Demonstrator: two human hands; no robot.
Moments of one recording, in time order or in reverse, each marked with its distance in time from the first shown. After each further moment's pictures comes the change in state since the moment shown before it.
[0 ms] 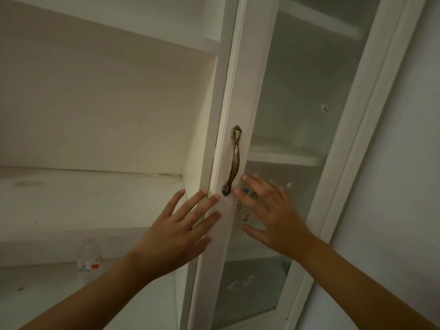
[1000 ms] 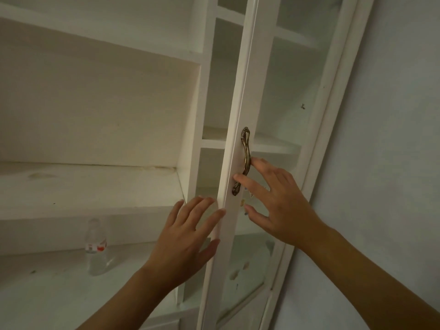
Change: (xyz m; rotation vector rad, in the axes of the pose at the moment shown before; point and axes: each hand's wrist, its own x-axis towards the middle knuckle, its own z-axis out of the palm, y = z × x) left_hand -0.012 0.089 -0.086 -0.319 -0.045 -0.263; right_hand -0.019 -0.047 -0.126 -0.011 -0.040 0.116
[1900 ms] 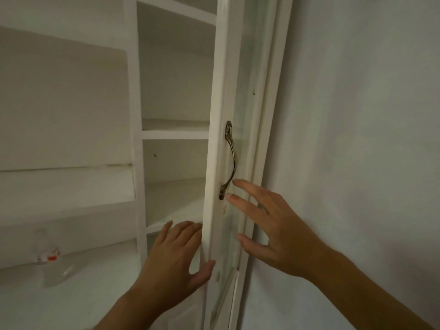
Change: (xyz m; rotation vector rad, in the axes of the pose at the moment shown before) left_hand -0.004 0.100 0.016 -0.246 -0.163 0.007; right_hand -0.123 0.004 -0.068 0.254 -0.079 0.128
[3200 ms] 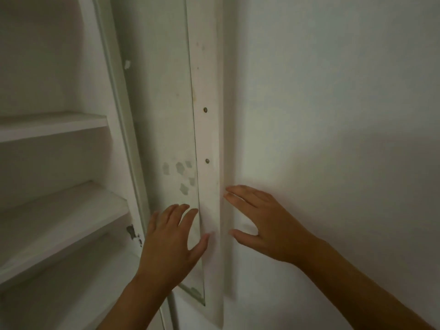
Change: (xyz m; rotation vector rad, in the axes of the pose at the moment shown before) left_hand 0.107 0.172 0.118 -0.110 -0.106 0.167; right_hand -0.192 0.071 -0.079 -0.208 -0.178 0.641
